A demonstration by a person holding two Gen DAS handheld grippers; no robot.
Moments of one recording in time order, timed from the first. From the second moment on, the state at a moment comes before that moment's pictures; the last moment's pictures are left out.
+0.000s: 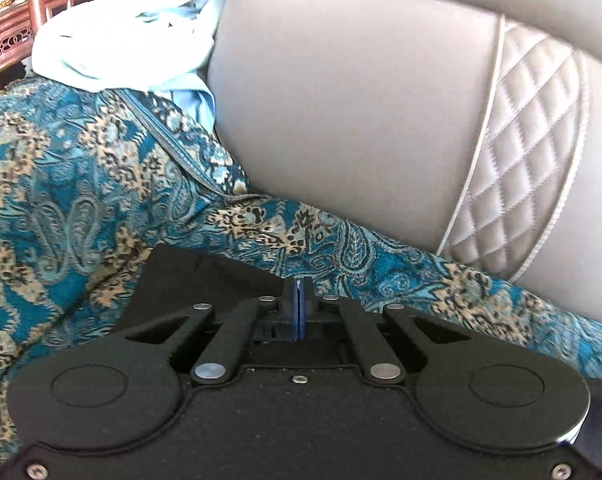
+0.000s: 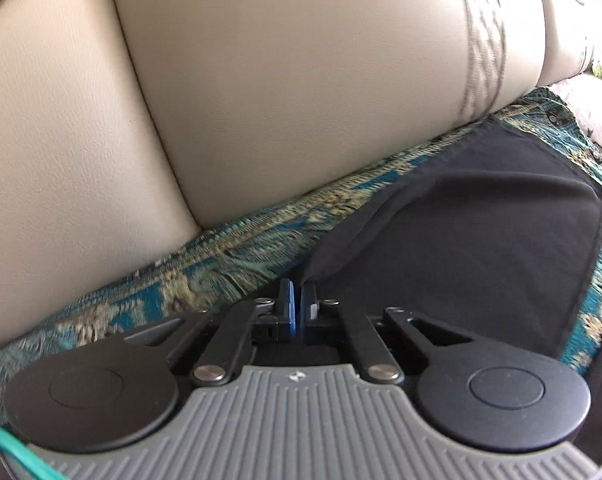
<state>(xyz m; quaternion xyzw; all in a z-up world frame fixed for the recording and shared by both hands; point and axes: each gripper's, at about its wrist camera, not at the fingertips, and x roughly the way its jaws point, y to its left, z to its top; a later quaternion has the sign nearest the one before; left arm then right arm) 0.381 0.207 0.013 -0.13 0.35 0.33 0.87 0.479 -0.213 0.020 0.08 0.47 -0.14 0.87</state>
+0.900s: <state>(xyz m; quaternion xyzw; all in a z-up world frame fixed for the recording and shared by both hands) 0.125 0.193 0.041 -0.21 0.30 0.24 0.90 0.205 -0.330 0.039 0.10 0.45 -0.07 0.88</state>
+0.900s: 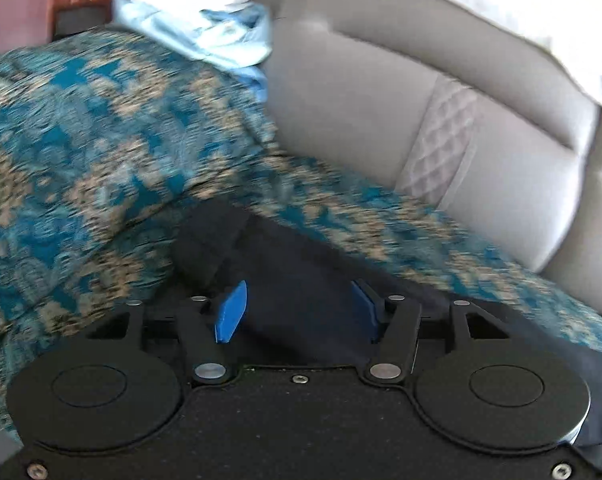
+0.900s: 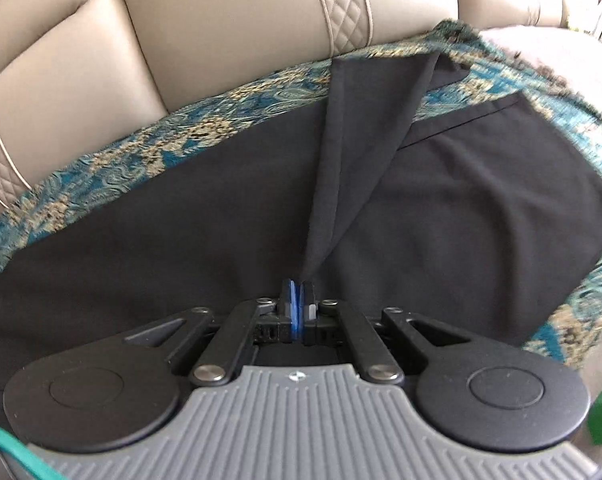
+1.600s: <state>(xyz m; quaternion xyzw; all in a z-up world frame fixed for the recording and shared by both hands) 0.167 0.259 -0.023 -0.25 0.34 0.33 0.85 0.272 -0.358 0.032 0.06 0.39 -0.07 0.92</state>
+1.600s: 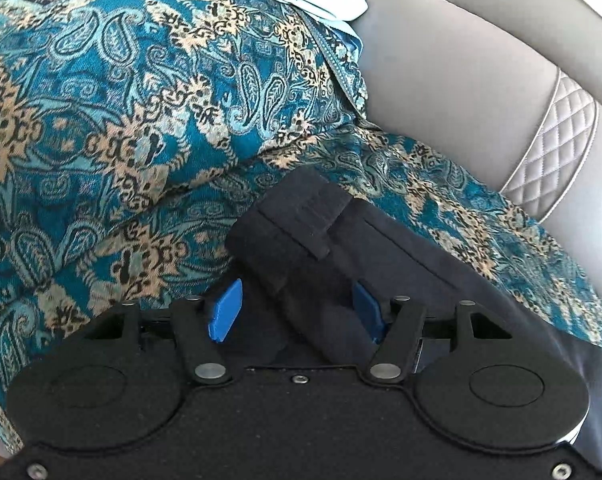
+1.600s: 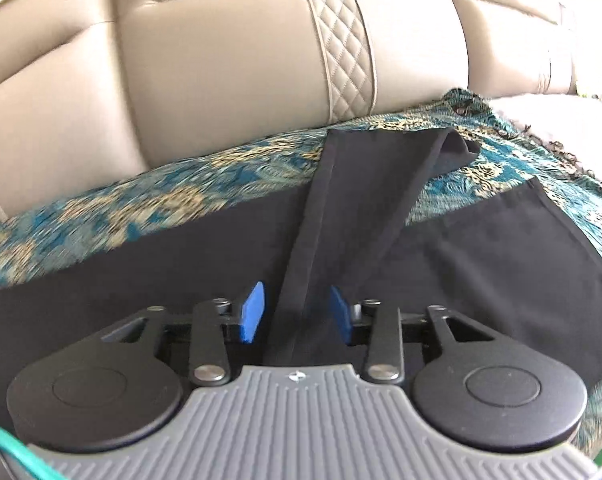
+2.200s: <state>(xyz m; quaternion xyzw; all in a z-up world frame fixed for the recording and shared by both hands) 0.156 0.285 -0.020 -0.31 0.32 0.31 0.84 0.414 -0.391 0.009 0.02 0.42 -0.18 0.89</state>
